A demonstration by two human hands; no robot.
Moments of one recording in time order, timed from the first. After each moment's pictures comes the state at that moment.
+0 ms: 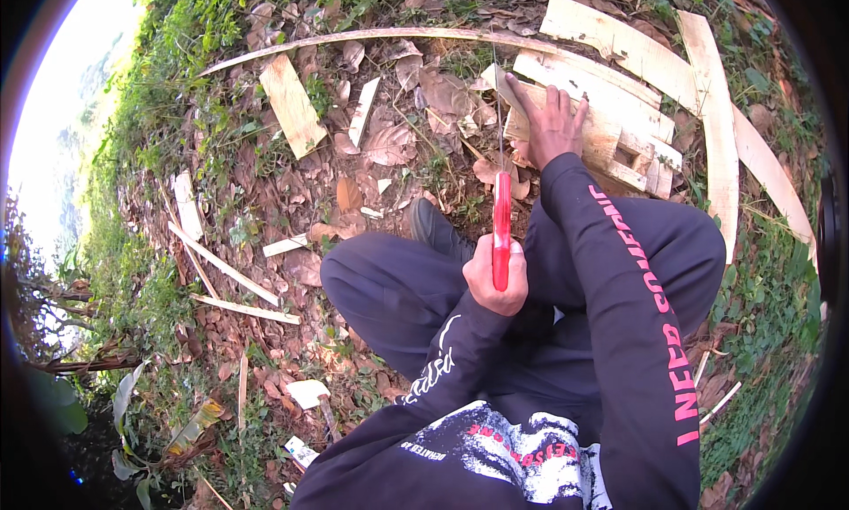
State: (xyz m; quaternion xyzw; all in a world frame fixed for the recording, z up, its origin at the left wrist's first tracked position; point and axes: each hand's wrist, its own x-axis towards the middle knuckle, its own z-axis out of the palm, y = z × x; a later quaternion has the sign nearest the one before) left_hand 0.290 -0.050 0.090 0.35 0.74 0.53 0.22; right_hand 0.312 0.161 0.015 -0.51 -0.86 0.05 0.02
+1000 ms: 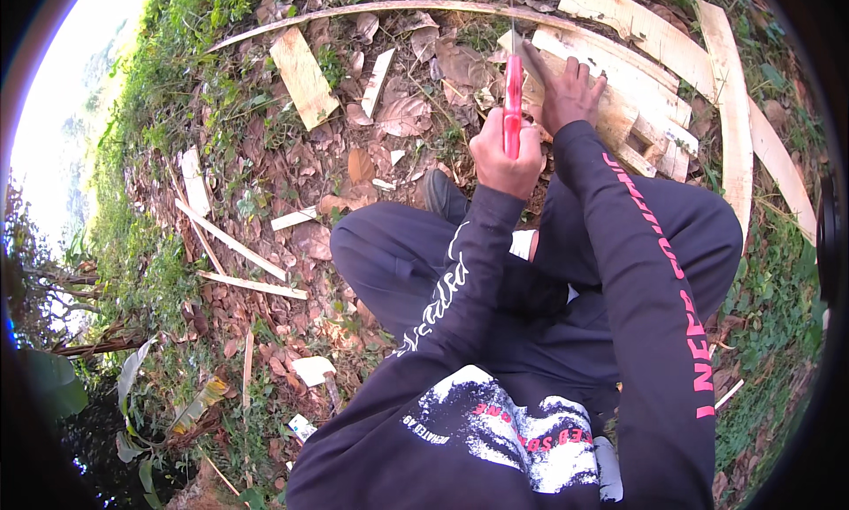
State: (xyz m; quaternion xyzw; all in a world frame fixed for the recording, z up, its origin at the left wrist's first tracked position) left_hand 0.232 0.043 0.078 0.39 0.70 0.57 0.17; right_hand 0.297 0.166 0.003 -0.54 -0.84 0.01 0.00
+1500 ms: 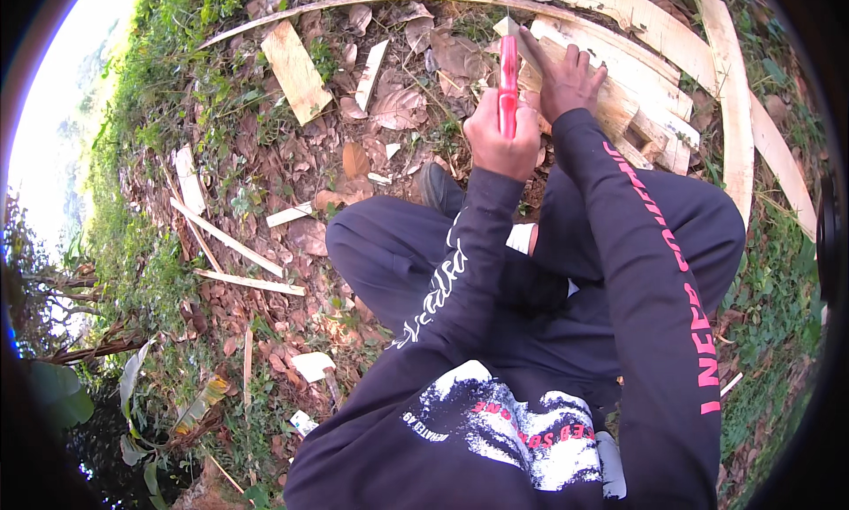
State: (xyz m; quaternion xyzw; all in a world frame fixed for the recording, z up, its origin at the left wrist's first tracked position) left_hand 0.229 0.058 0.082 0.38 0.69 0.59 0.18; right_hand 0.294 0.174 -0.006 -0.55 -0.84 -0.01 0.03
